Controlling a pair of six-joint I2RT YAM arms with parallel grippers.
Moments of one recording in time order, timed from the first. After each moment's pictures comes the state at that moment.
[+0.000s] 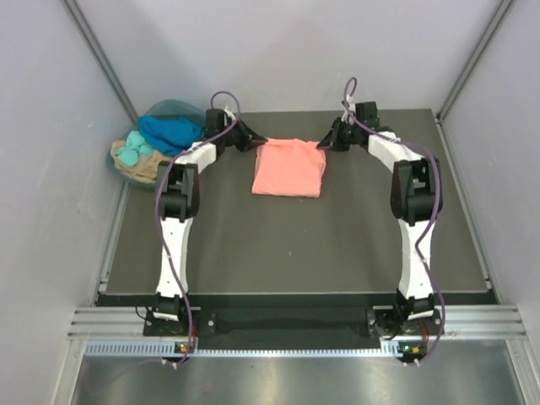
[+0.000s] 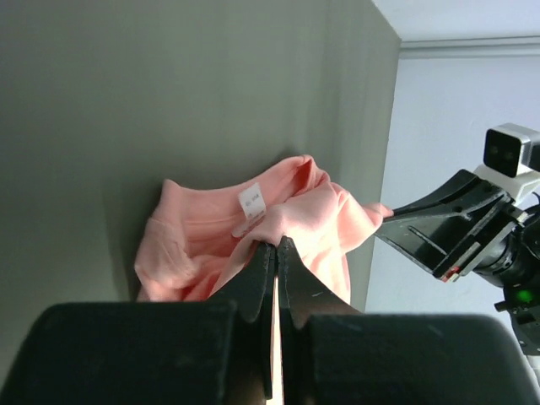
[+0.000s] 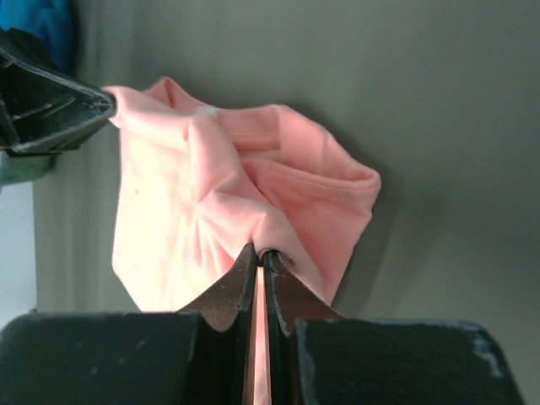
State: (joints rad) left arm -0.14 2.51 1.96 0.05 0.72 -0.97; right arm 0.17 2.29 1.84 -0.26 -0.57 0.44
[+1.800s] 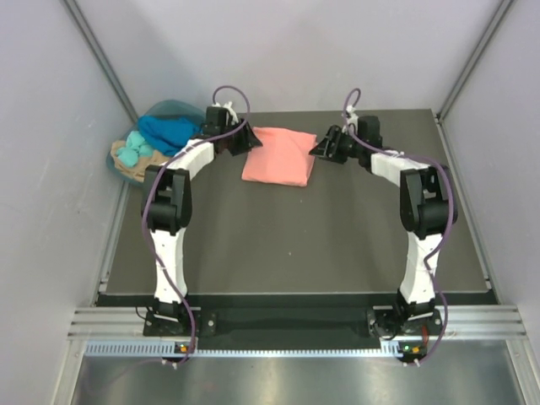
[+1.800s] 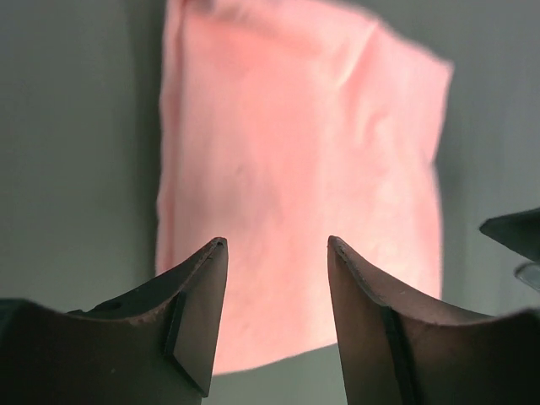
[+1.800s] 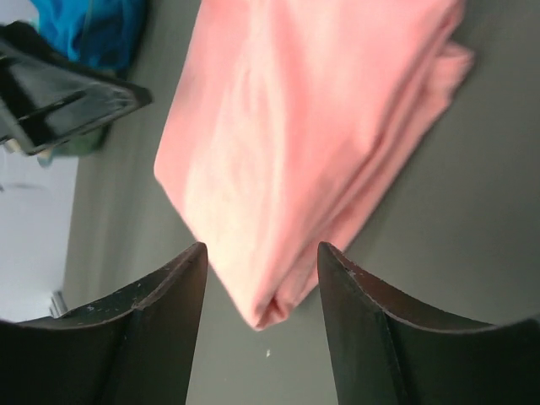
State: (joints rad) left arm -0.19 2.21 1.76 -0.15 0.39 -0.53; right arm 0.18 2.08 1.43 0.12 -0.63 0.55
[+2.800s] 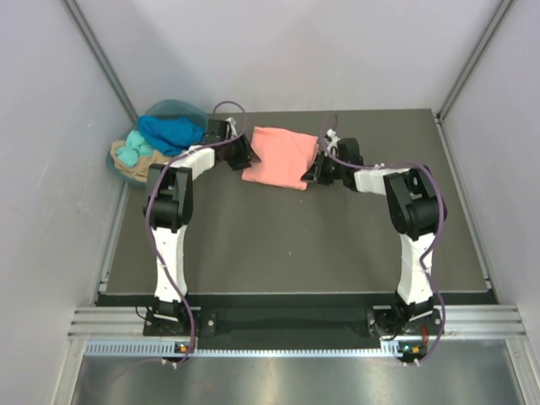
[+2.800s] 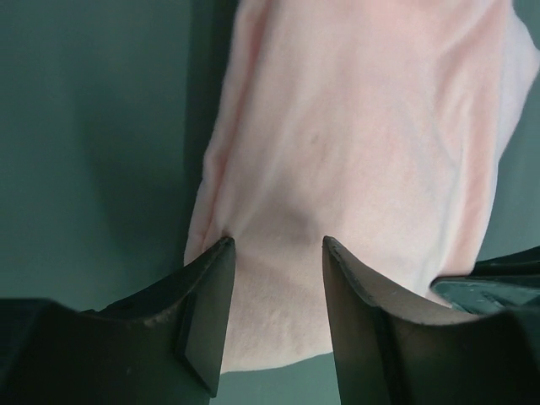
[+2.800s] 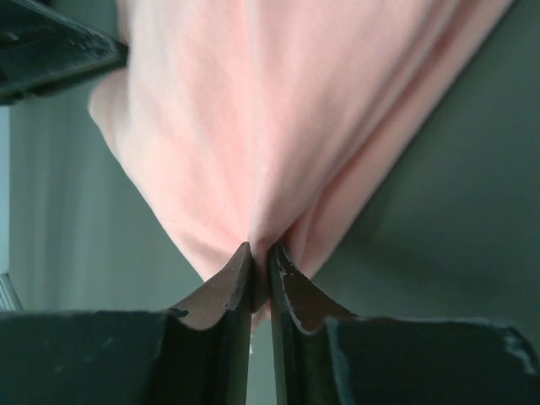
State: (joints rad) left arm -0.18 2.26 1.67 -0.19 0.41 -0.56; right arm 0.32 2.10 1.29 0.20 -0.51 0.52
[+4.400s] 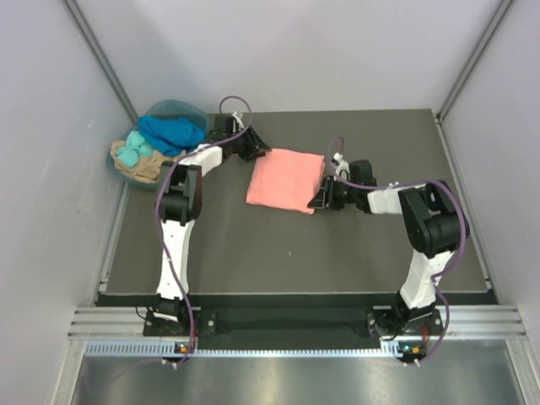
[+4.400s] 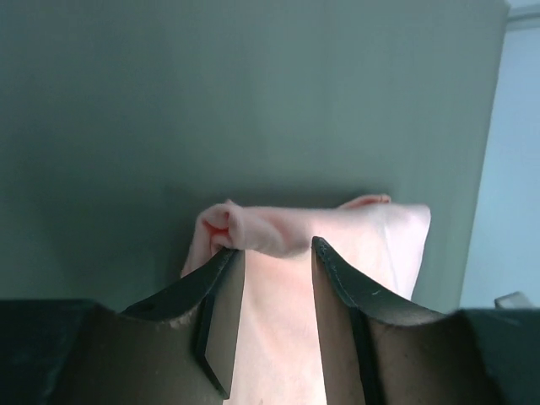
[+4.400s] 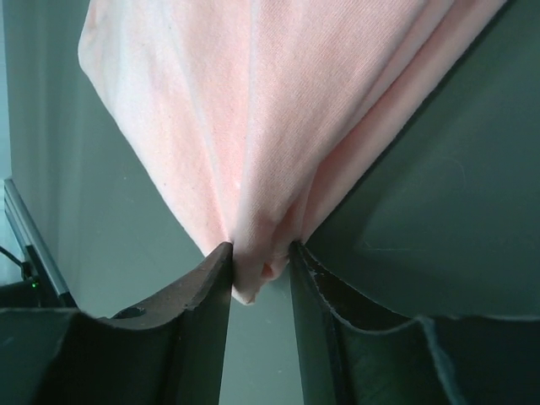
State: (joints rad) left arm -0.20 2.42 1.85 -0.06 0.53 -0.73; right arm 0.30 1.87 0.89 0.24 -0.63 0.44
